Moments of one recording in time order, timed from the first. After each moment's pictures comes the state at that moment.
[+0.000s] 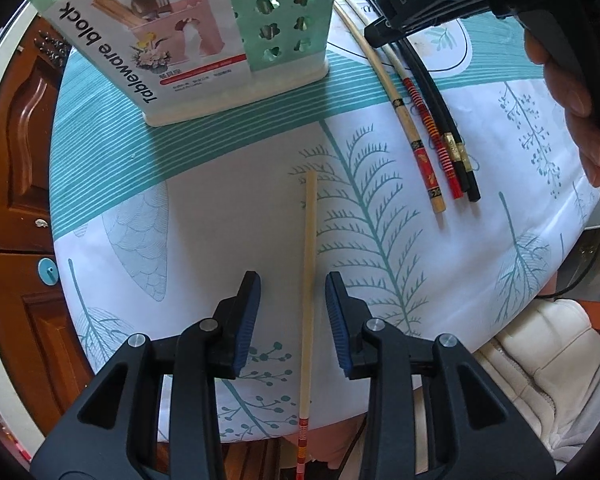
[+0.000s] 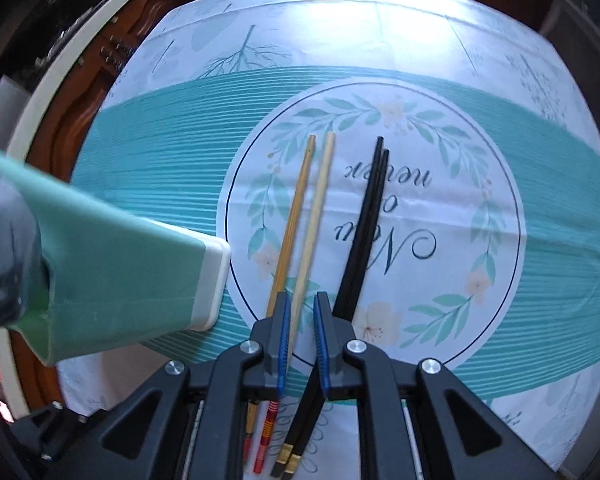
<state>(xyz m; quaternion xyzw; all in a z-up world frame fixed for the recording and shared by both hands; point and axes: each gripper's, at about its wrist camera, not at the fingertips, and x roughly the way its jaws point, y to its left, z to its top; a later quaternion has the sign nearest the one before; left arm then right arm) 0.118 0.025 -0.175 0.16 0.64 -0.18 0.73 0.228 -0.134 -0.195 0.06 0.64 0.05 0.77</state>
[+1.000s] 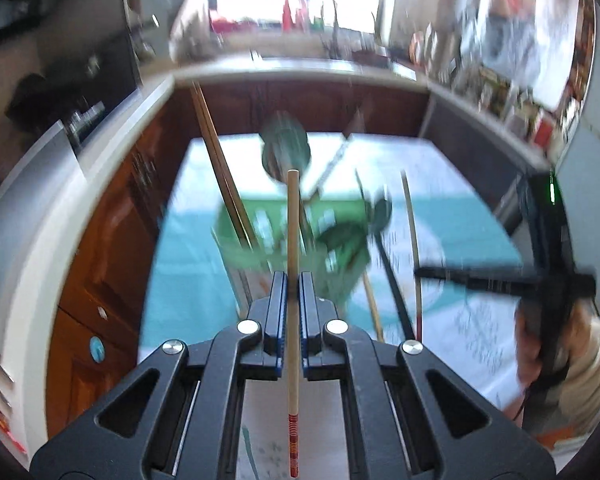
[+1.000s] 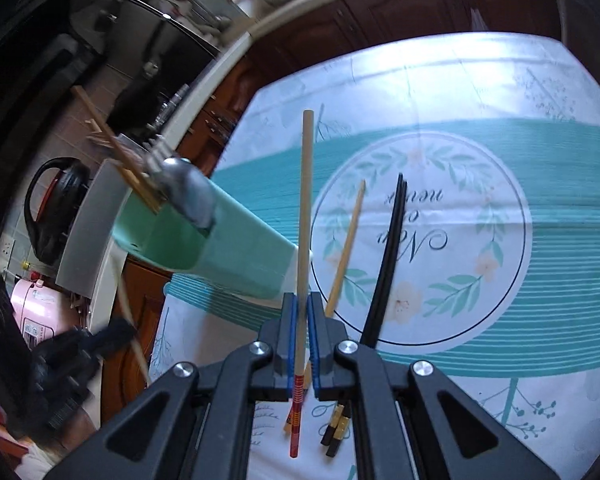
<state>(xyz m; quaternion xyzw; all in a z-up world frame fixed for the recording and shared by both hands) 0.116 0.066 0.005 0.02 0.36 -0.13 0.92 0.158 -0.194 -0.147 0.21 0.49 0.20 0.82</state>
